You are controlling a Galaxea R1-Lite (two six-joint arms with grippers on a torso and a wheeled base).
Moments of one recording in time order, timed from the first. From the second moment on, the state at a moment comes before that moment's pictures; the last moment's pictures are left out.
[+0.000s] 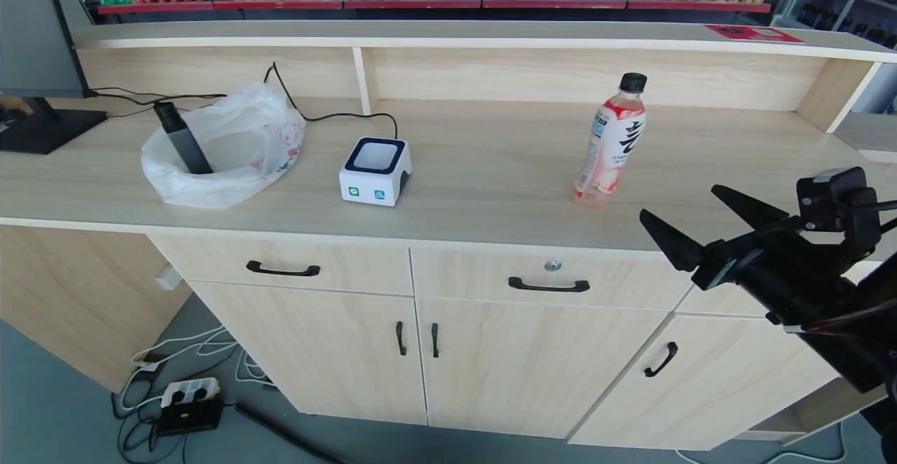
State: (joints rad) left arm 0.00 0.00 0.00 0.01 0.00 0.00; right arm 0.23 1.67 -0.36 -1.57 0.12 -0.13
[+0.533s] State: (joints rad) left arm 0.00 0.00 0.00 0.01 0.00 0.00; right arm 0.24 1.77 -0.40 -1.57 0.11 -0.19
